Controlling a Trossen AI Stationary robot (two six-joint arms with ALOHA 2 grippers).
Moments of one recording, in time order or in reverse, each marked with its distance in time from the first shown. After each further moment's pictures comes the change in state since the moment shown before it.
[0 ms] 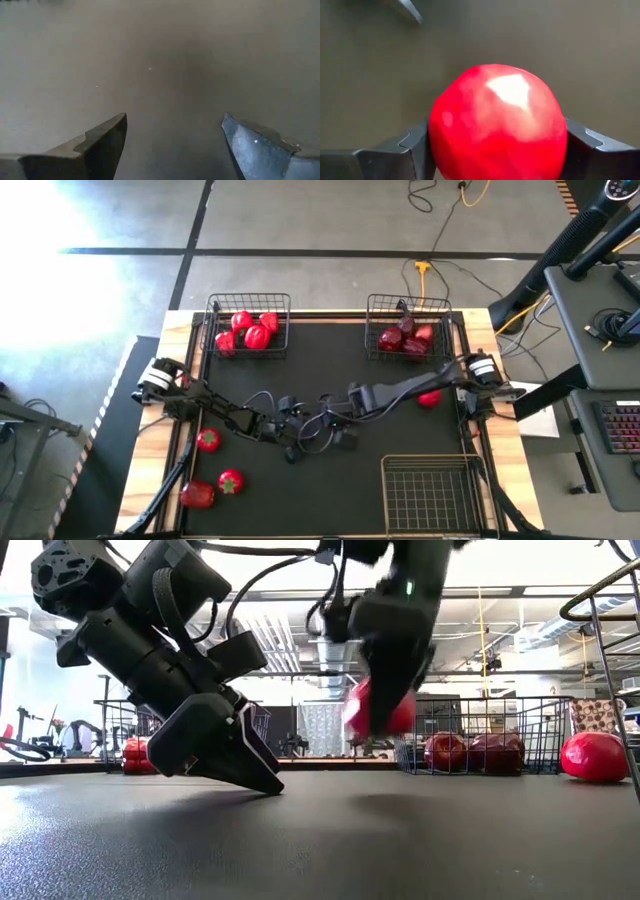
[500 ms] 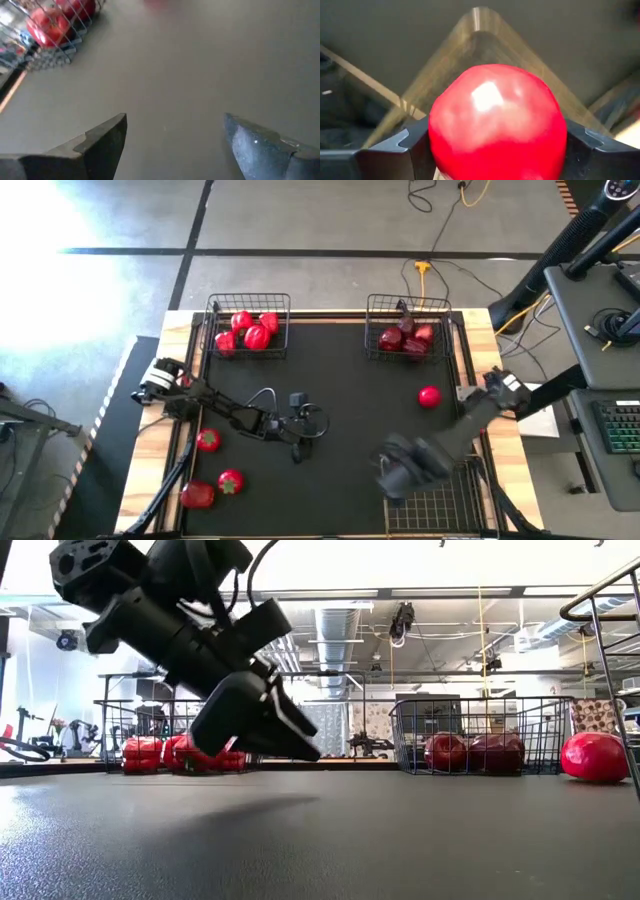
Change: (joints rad) left arm 0.011 0.006 0.080 0.084 -0.036 0.265; right arm 0.451 -0.077 0.396 -0.737 -0.208 1.025
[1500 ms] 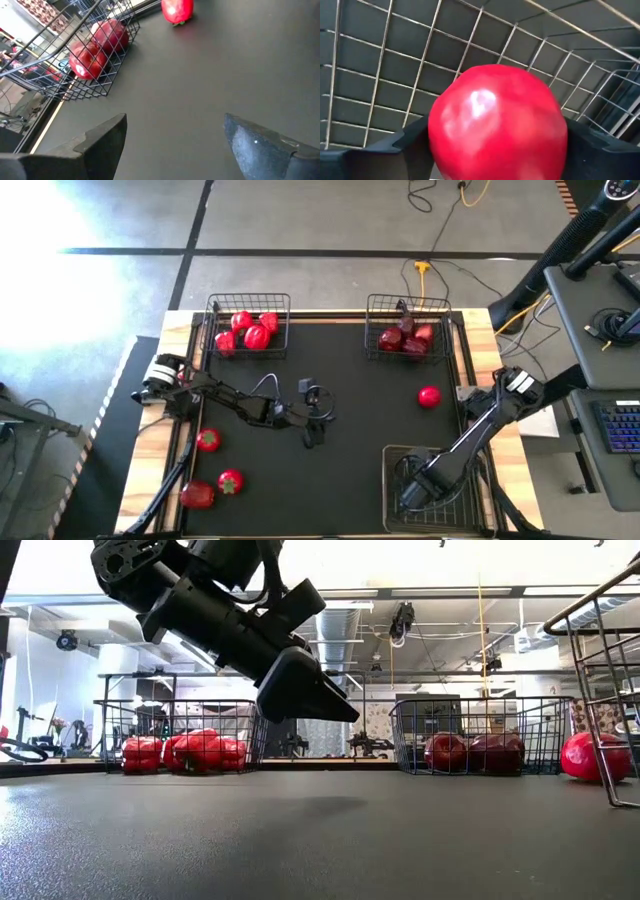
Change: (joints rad) left arm 0.102 0.000 0.081 0.075 0.010 0.154; right arm 0.159 -0.092 -0.672 0.538 -0.135 0.574
